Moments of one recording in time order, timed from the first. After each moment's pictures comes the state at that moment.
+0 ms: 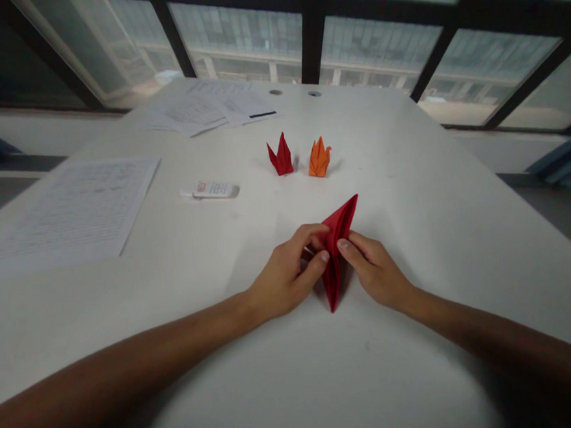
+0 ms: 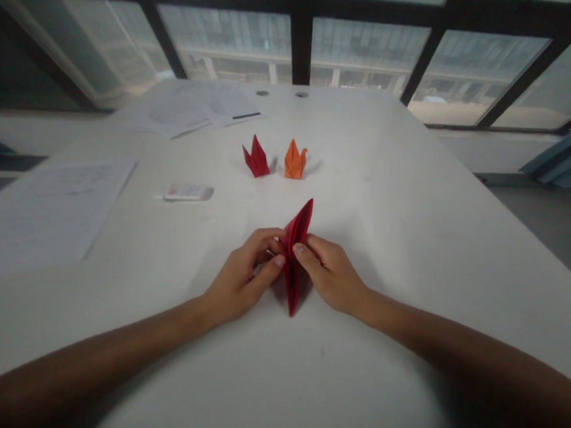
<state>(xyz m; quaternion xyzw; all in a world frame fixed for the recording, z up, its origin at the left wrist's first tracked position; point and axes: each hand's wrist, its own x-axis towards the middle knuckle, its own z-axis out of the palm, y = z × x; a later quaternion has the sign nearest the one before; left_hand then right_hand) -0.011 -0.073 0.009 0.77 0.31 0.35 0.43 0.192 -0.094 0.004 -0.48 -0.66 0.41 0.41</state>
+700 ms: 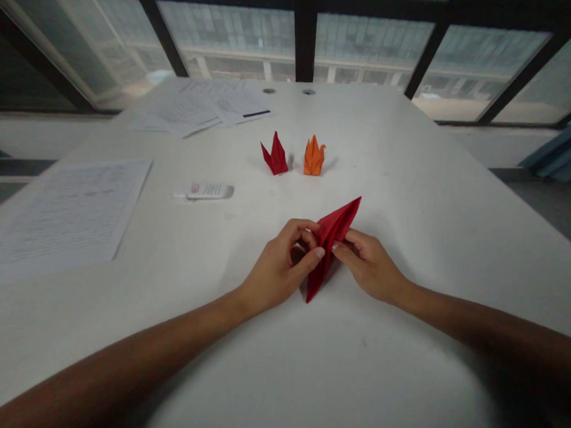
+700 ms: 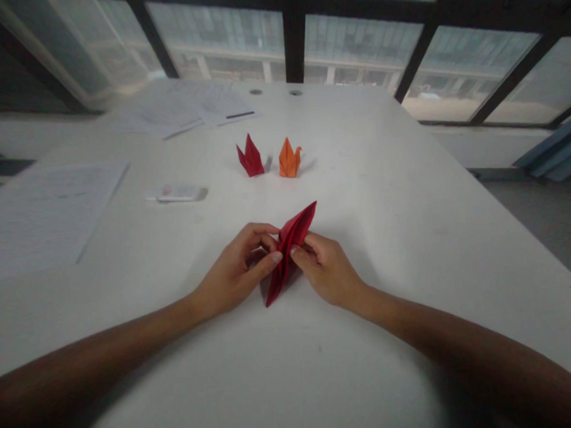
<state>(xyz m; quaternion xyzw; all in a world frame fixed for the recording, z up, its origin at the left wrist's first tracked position) -0.012 -0.065 0.006 0.72 0.33 0.35 0.50 0.192 -0.091 -0.001 -0.47 -0.64 0.43 0.42</state>
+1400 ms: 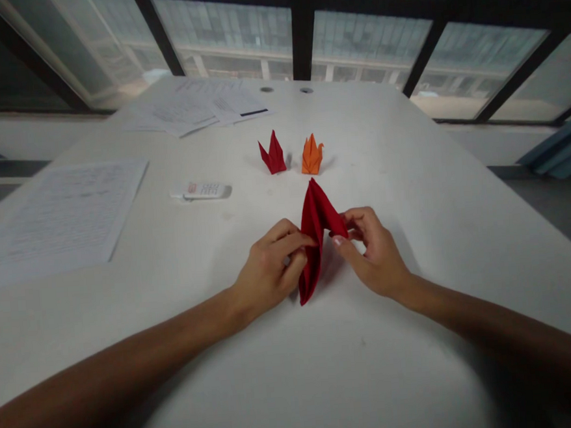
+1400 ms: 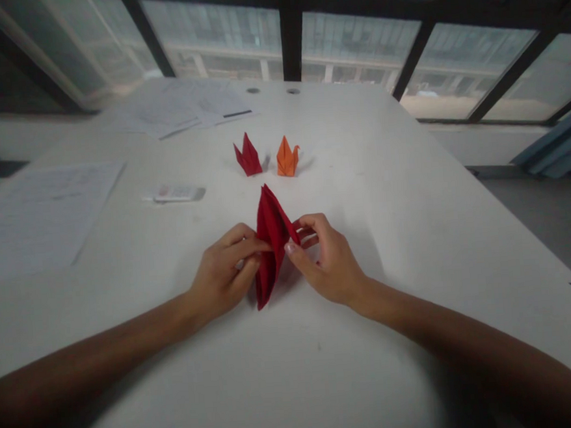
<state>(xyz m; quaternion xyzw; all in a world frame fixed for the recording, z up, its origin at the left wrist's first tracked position) -0.022 -0.065 0.014 0.84 0.31 0.39 0.20 0.197 -0.091 0.007 -0.48 -0.67 0.31 0.48</state>
